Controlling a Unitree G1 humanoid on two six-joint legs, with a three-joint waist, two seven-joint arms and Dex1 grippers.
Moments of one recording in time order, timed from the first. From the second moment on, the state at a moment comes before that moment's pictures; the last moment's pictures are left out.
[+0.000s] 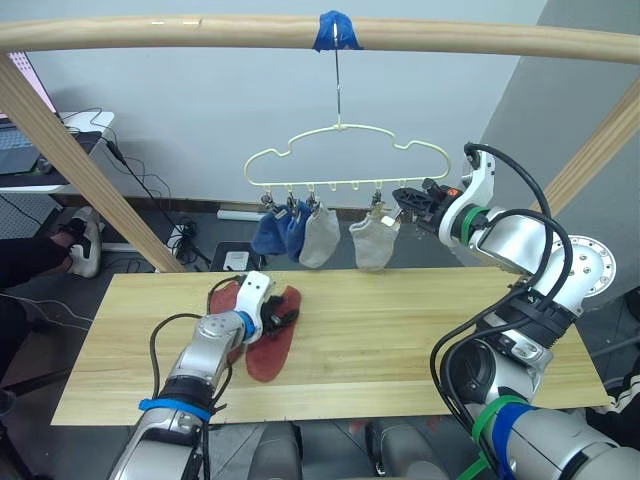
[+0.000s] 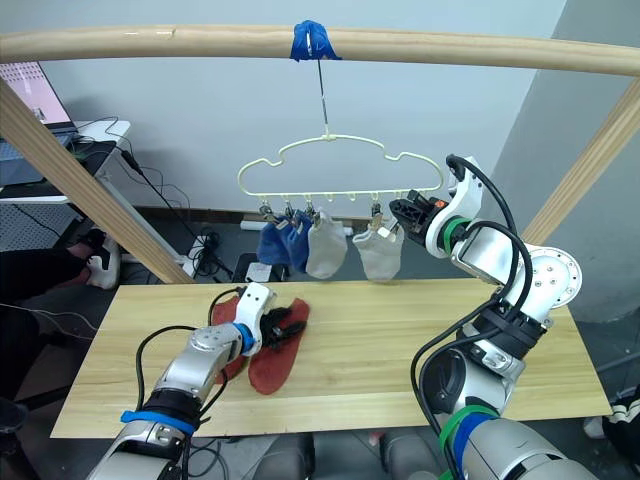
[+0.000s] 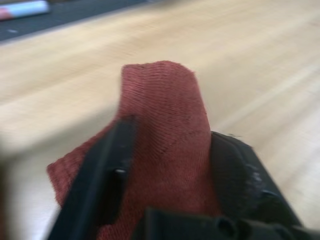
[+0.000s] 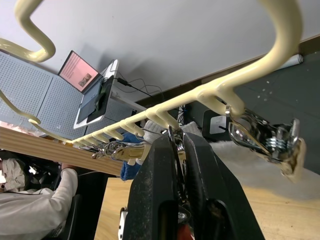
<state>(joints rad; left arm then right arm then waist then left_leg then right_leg) -0.34 0.38 -0.12 0.50 -0.02 0.21 -0.69 -0.92 0.07 -0.77 -0.20 0.83 1.61 -0.21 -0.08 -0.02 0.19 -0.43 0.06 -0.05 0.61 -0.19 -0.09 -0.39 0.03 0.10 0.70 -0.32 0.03</state>
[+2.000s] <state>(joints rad) -0.46 0.26 -0.19 0.24 -0.05 -0.37 -0.74 -0.91 0.09 -0.79 -0.19 0.93 1.61 -0.30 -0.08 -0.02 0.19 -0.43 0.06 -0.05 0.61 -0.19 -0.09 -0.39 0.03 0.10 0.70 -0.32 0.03</state>
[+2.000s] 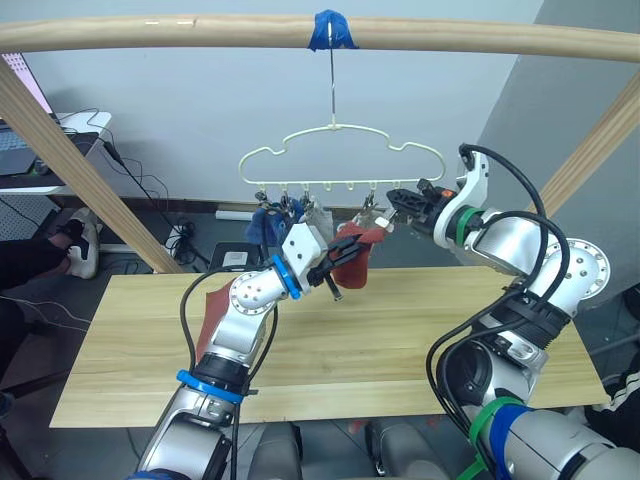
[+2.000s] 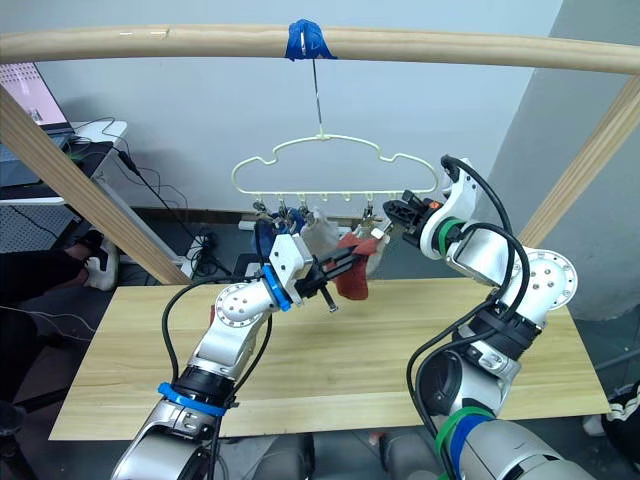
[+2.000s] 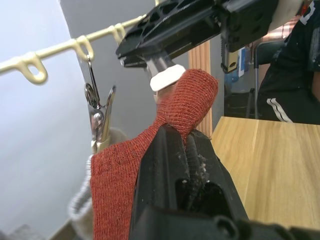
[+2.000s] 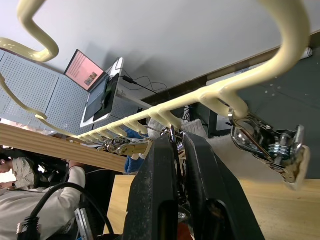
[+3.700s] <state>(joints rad) -0.42 0.21 -0.24 0.25 -0.11 -0.16 -0.80 -0.70 -0.20 -0.58 -0.31 1.03 1.61 -0.15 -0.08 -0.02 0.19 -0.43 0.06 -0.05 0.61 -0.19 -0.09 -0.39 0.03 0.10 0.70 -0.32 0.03</state>
